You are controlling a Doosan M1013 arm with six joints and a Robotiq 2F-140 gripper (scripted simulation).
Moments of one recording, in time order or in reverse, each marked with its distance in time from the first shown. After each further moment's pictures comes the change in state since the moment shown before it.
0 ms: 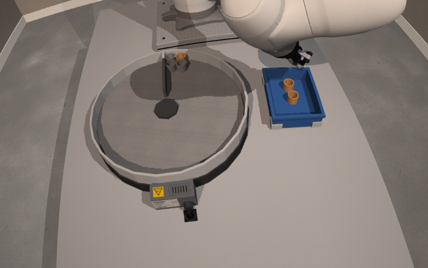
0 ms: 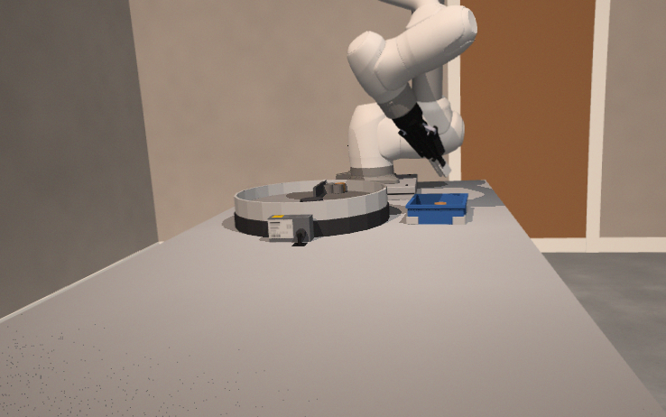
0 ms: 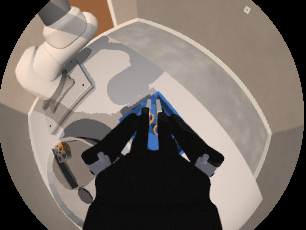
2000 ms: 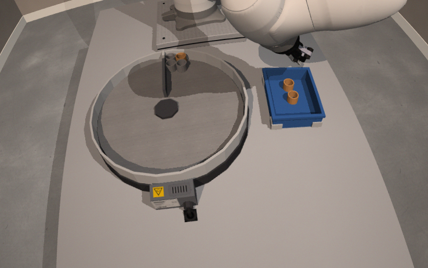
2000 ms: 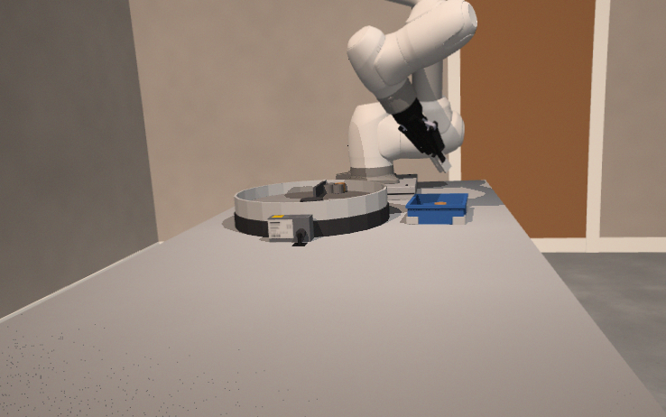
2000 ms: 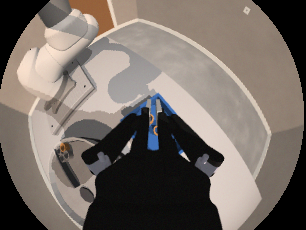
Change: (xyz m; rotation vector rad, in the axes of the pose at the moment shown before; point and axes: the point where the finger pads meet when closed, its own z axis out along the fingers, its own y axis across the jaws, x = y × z) arm 0.007 0.000 -0.009 0.000 0.000 0.000
